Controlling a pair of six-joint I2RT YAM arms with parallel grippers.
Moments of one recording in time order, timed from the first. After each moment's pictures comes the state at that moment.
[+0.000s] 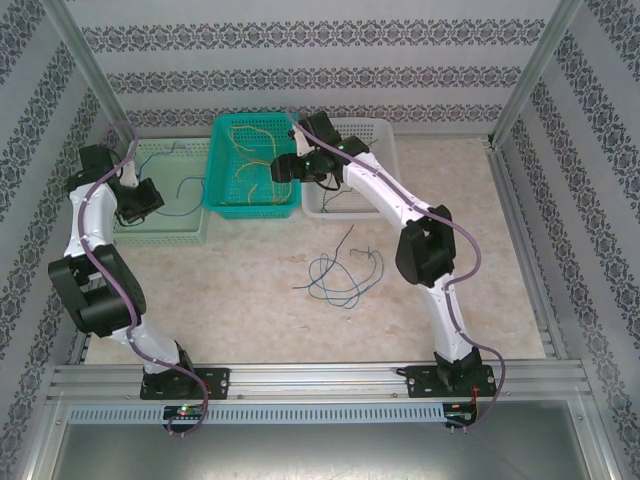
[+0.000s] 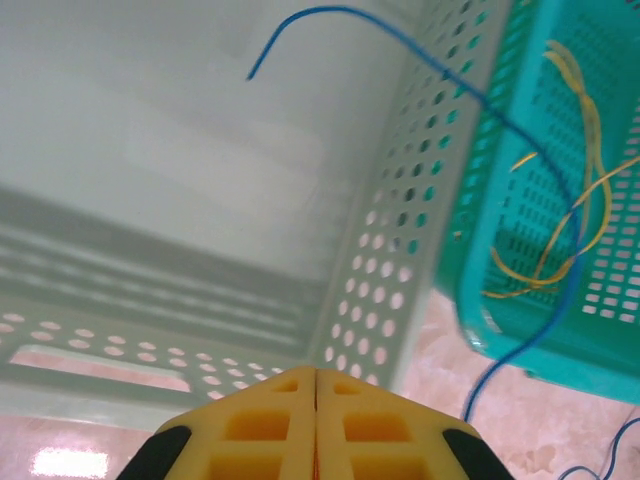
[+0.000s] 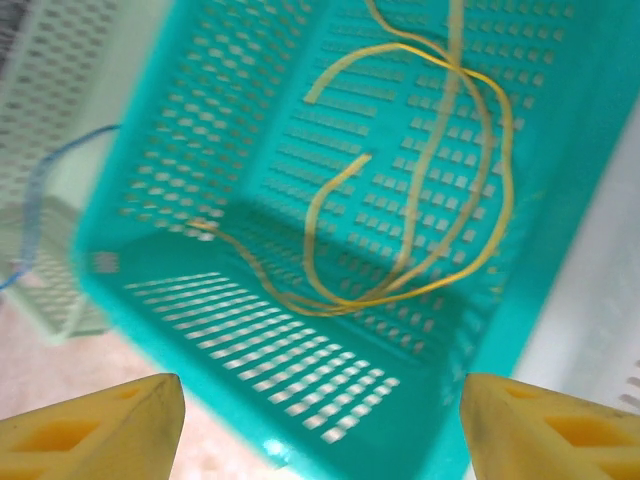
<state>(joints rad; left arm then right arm) 0.43 1.66 1.46 -0.90 0.41 -0.12 0.57 2.24 2.19 -0.74 -0.32 0.39</state>
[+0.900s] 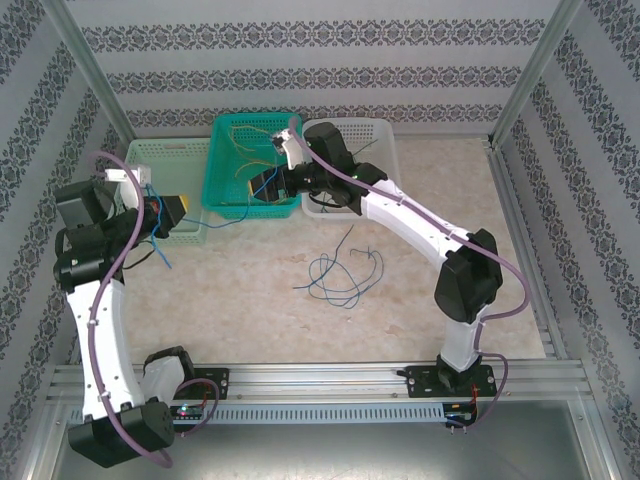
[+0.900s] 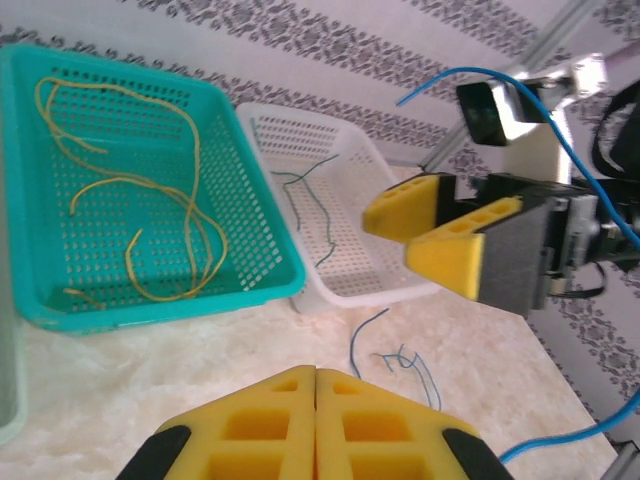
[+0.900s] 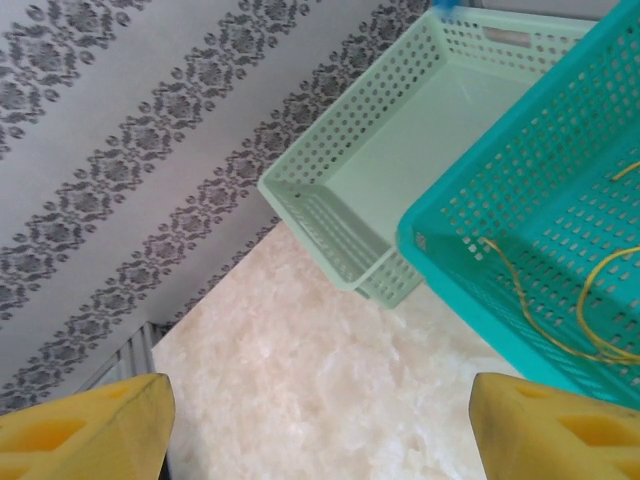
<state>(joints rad) 0.38 0.92 1.15 -0.74 0.92 -0.08 0.69 1.86 1.72 -0.31 -0.57 0.38</state>
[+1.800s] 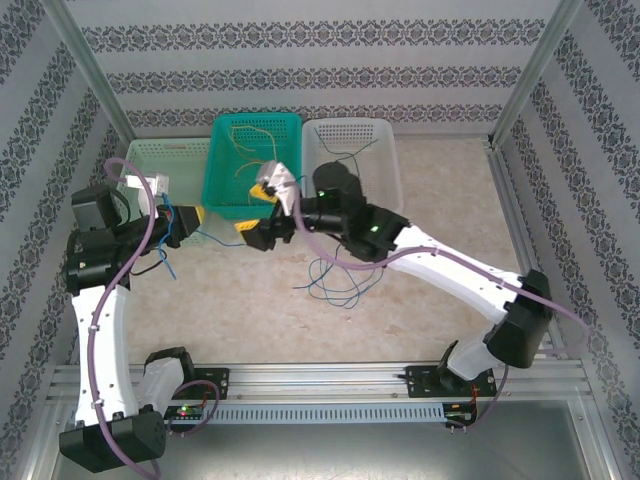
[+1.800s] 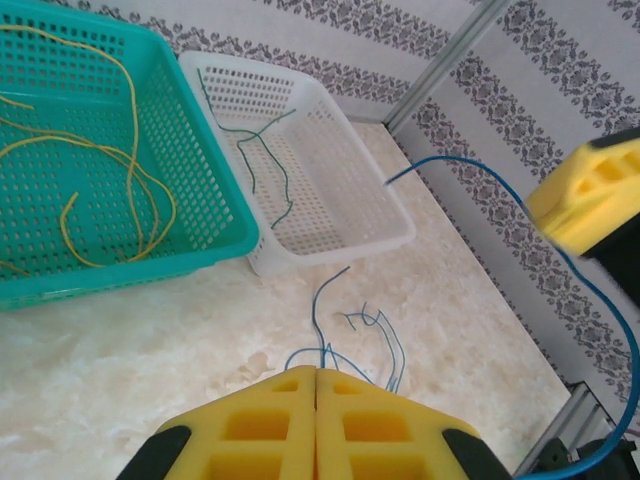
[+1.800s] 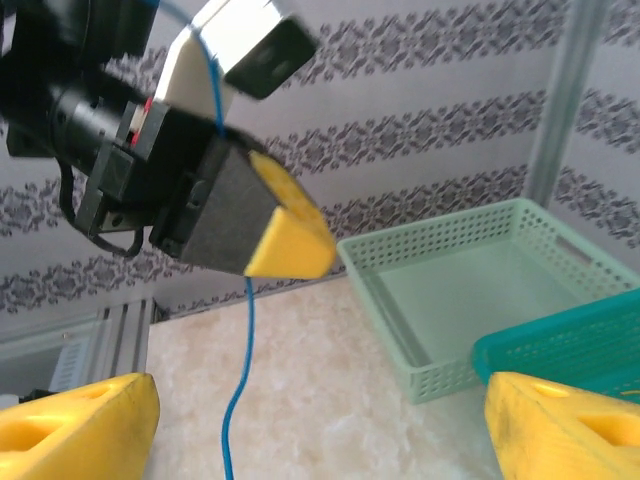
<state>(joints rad) 0.27 0.91 1.12 -0.79 0.92 -0.07 0.93 1.54 1.43 -0.08 -0.39 0.00</state>
